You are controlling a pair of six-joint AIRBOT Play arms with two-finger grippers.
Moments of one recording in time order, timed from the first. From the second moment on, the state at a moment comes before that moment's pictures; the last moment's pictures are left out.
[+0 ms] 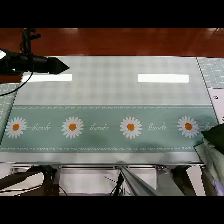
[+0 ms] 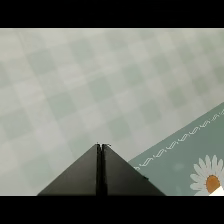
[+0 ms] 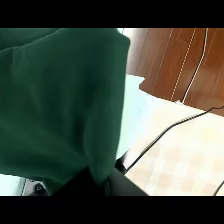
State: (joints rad) left arm 0.04 -1.32 1.29 0.78 -1.05 -0.95; right arm -1.16 -0.80 1.37 -1.89 1.85 1.57
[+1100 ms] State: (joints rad) left arm -0.04 -1.13 1.43 1.11 -1.29 -1.21; right arm -1.07 -0.86 1.37 -1.06 1.51 1.38
